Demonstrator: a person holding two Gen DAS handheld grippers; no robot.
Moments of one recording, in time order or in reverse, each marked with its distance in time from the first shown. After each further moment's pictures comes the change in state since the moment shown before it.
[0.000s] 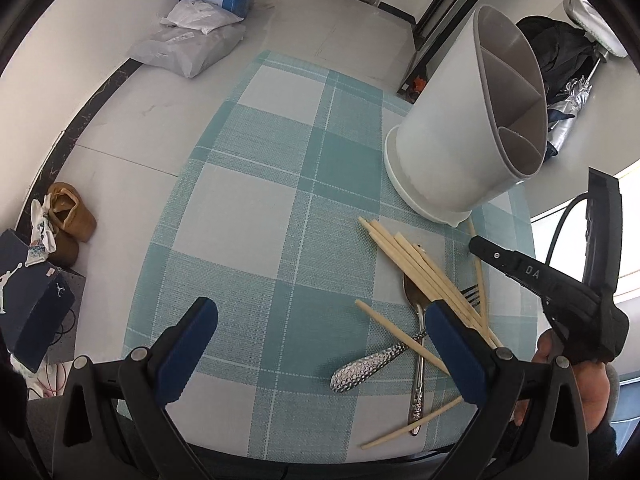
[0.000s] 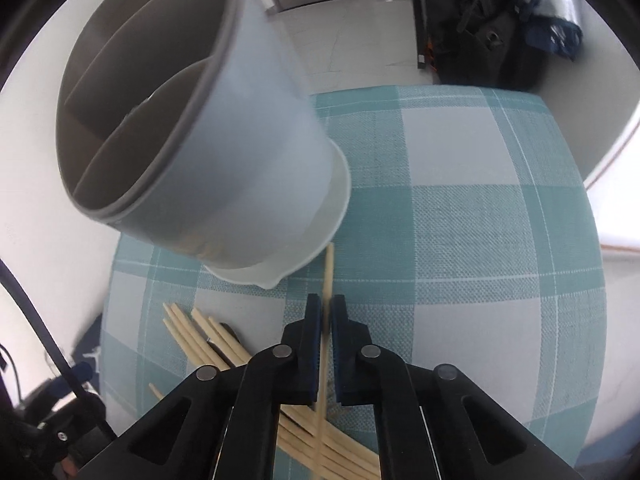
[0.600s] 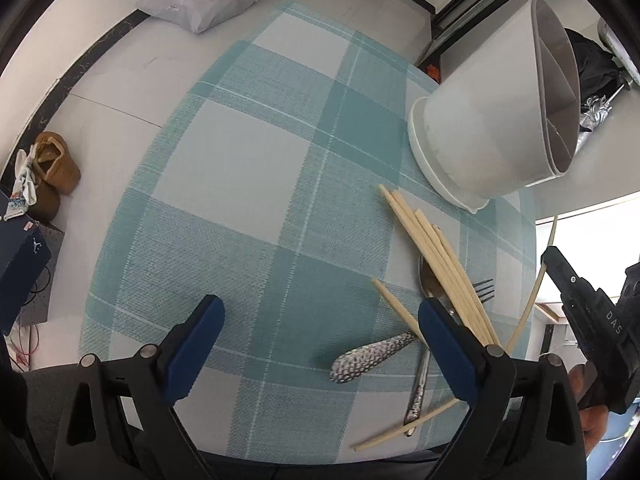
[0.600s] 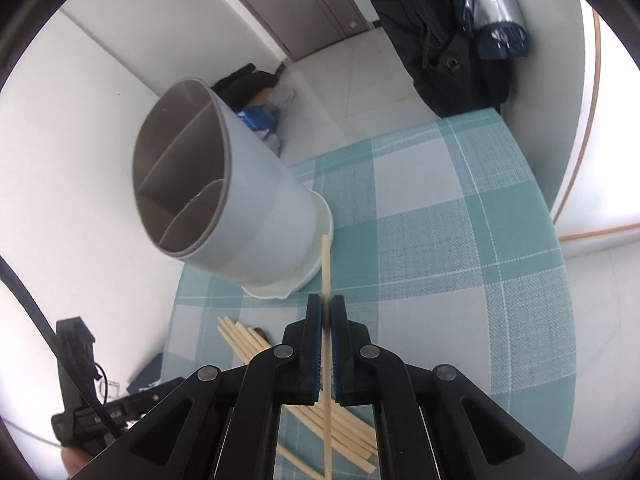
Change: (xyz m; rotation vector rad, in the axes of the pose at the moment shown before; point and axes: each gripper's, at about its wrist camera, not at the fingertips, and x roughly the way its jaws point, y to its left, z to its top) left arm 0.031 0.012 -0.007 -0.117 0.111 -0.082; right arm -0.074 -0.044 -0.018 0.048 -0.181 0.199
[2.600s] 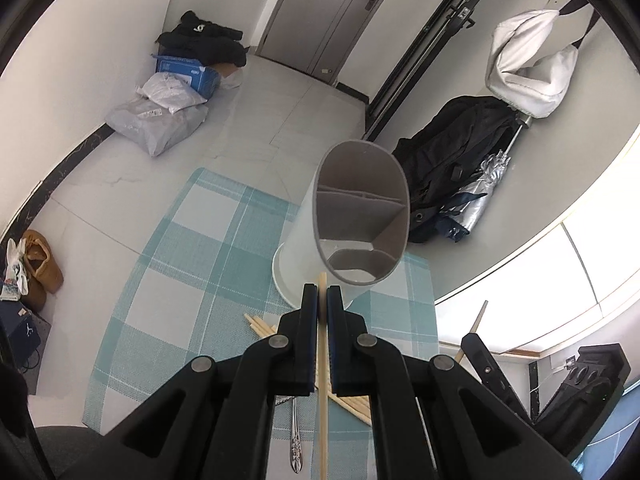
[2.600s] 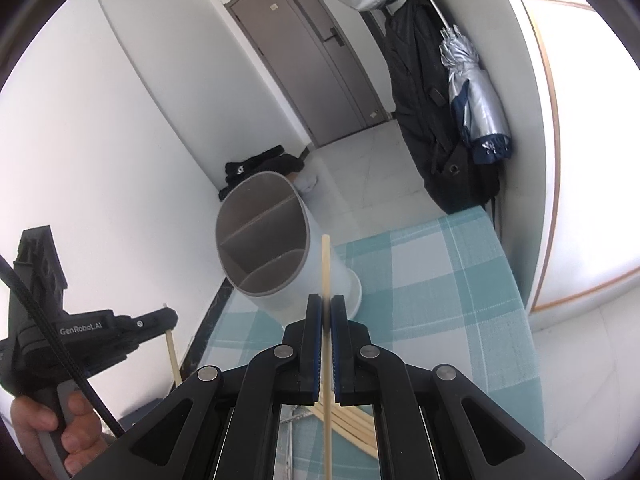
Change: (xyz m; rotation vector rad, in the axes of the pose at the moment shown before) left arm -0.099 -0.096 0.013 0.140 -0.407 -0.124; right arm -0.084 0.028 -0.031 -0.087 -0.347 0.047
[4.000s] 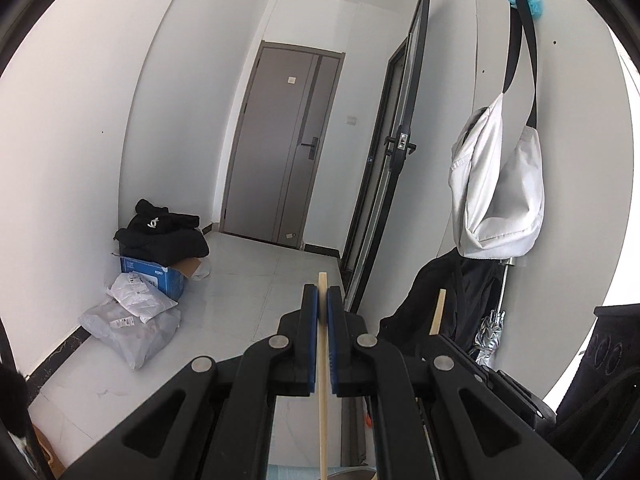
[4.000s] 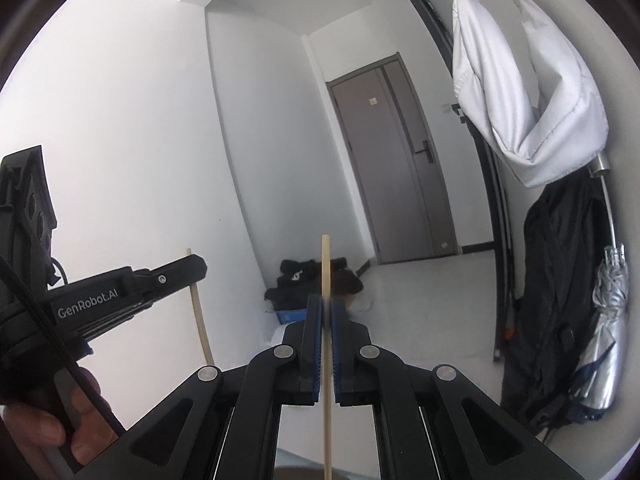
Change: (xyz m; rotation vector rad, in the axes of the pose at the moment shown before) left arm 0.014 -0.033 0.139 0.270 -0.596 -0.038; right arm 0.102 0.083 0.179 -0.315 -0.380 0.191
